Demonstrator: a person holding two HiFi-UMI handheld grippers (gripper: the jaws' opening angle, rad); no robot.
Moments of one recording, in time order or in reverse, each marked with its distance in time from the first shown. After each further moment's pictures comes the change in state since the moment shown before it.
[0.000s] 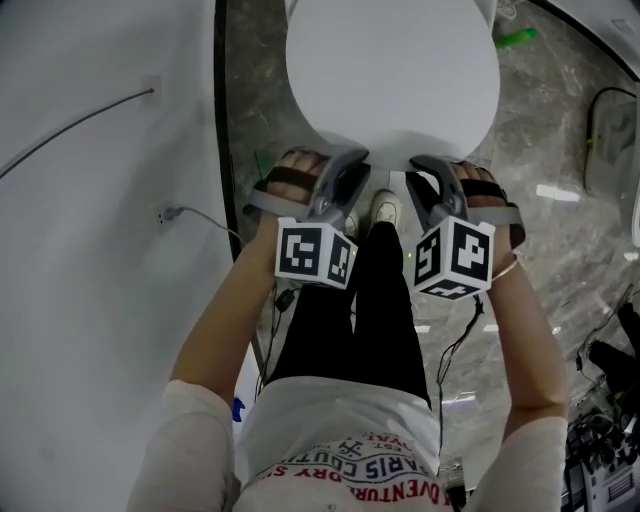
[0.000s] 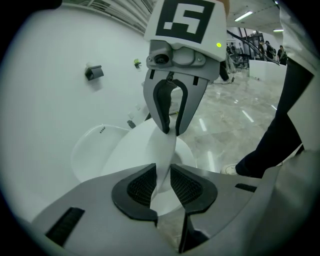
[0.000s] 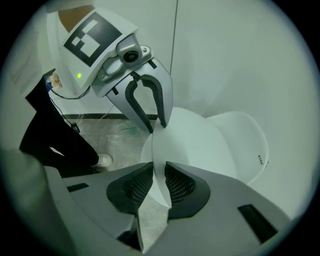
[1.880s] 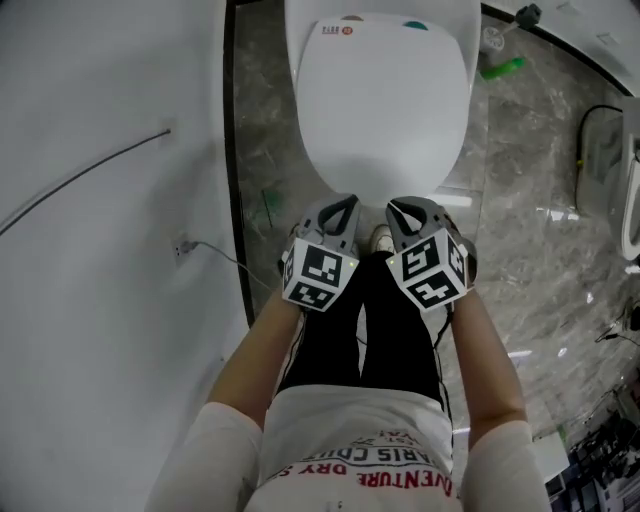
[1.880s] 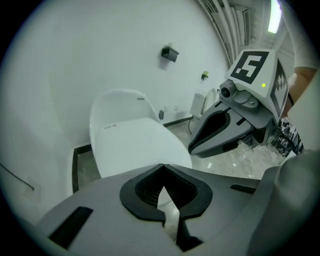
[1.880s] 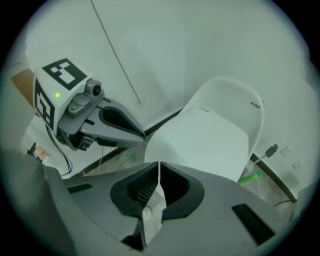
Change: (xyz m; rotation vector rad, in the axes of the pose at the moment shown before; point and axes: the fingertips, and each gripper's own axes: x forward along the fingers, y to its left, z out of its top) left arm 0.008 0.013 -0.015 -0.848 -0.050 0.012; right arm 0.009 -0.018 0.008 0.602 -0.134 0.064
